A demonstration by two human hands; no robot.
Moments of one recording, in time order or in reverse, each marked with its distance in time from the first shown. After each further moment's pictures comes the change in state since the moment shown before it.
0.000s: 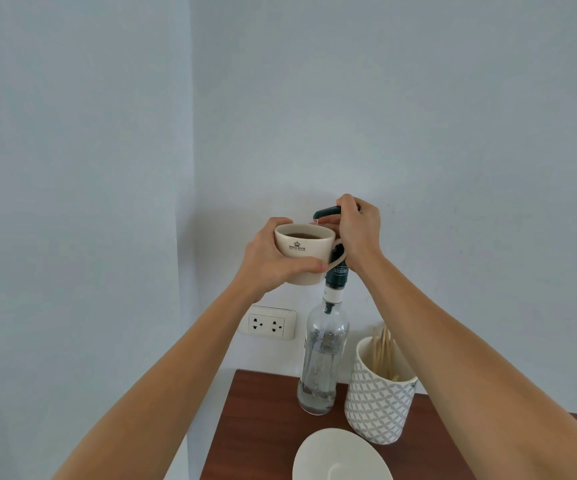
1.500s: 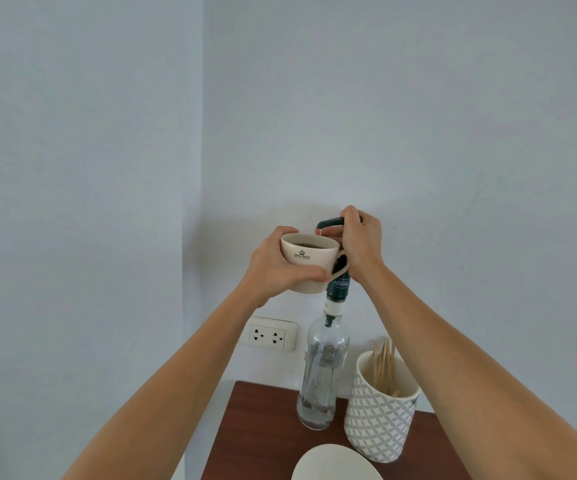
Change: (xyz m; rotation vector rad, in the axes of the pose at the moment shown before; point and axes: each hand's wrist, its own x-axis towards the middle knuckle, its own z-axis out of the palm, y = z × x) left_hand 0.006 0.007 0.002 0.016 -0.028 -0.021; right_hand 0.007 -0.001 -0.002 -0.037 -0.008 0.007
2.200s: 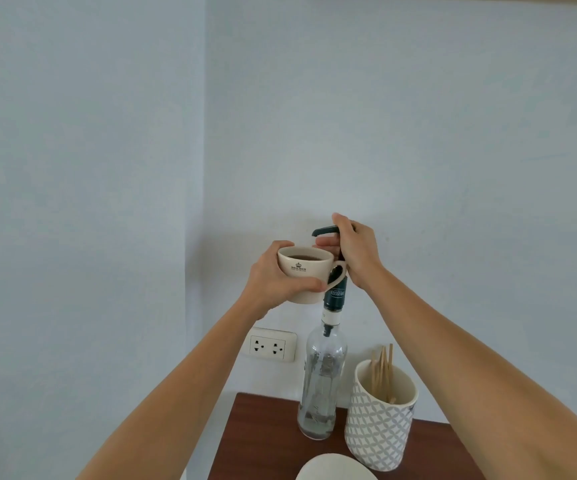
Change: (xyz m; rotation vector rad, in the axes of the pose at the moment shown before) left_hand -0.006 0.003 -0.001 0.002 0.016 -0.010; right_hand 0.002 -0.011 -0.011 -0.023 -0.098 0.064
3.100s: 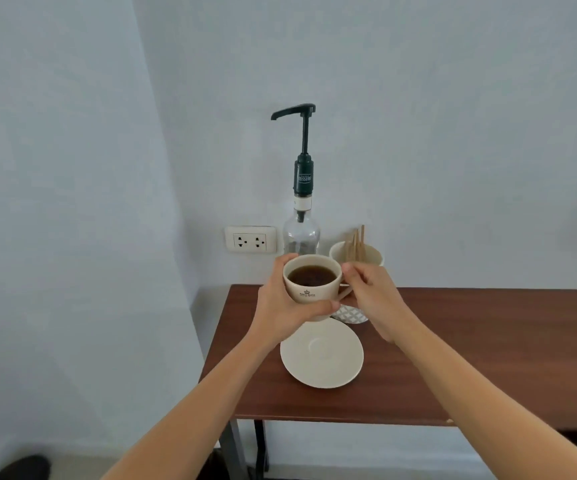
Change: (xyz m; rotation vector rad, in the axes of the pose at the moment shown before) left_hand -0.174 -0.087 0.078 0.048 -0.089 -0.022; right_hand -0.181 0.154 -0.107 -0.276 -0.156 0.119
